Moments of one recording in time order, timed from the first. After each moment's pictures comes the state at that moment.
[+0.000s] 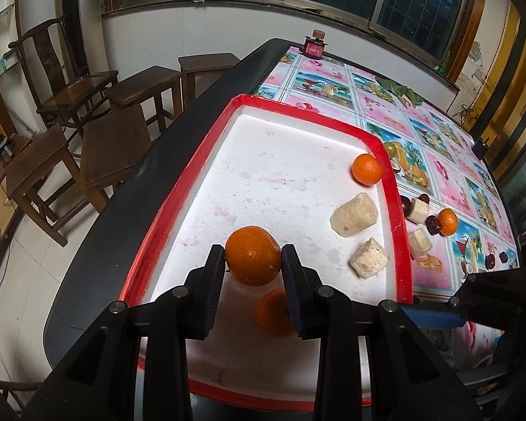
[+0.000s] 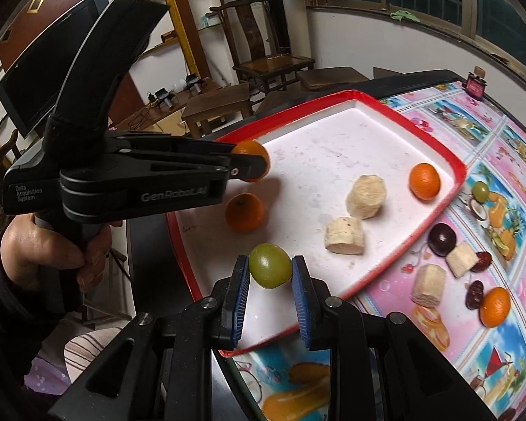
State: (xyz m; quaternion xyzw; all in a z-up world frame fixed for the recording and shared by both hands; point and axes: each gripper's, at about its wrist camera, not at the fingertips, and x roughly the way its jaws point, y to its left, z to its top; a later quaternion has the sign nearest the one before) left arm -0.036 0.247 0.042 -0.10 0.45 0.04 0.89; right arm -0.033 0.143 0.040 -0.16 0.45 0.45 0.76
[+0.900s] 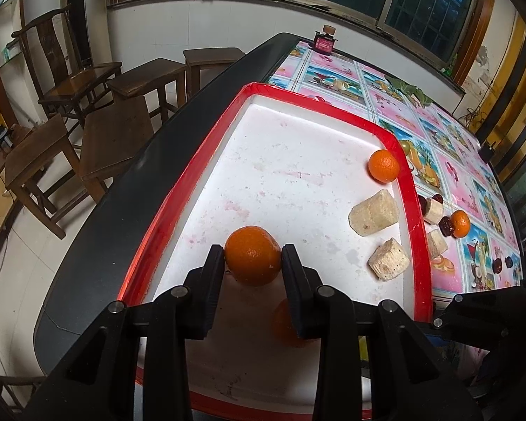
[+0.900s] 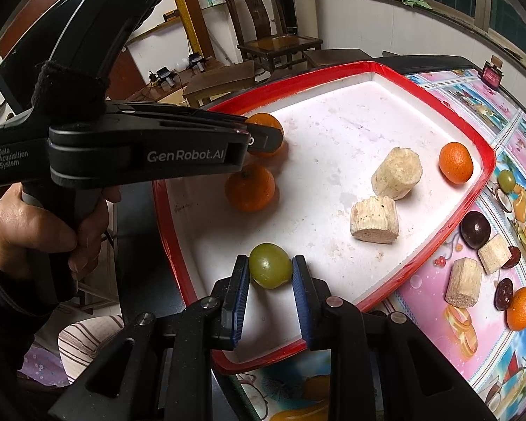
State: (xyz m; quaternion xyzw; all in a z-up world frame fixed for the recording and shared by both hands) left arm -0.030 0.259 0.025 -0.11 0.45 0.05 0.88; right arm -0.027 0.162 0.006 -0.18 0.47 0.45 0.74
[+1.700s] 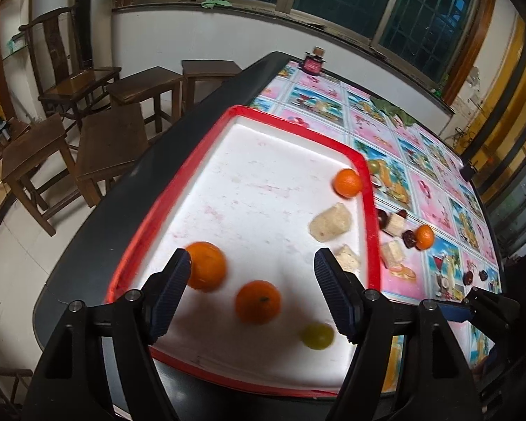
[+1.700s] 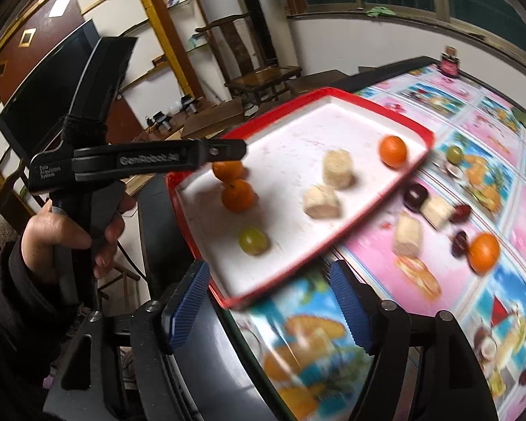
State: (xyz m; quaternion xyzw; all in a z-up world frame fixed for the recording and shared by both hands) left arm -0.052 0.241 0.057 -0.14 0.43 0.03 0.89; right arm -0.041 0.082 0.047 -0.09 0.45 0.44 0.77
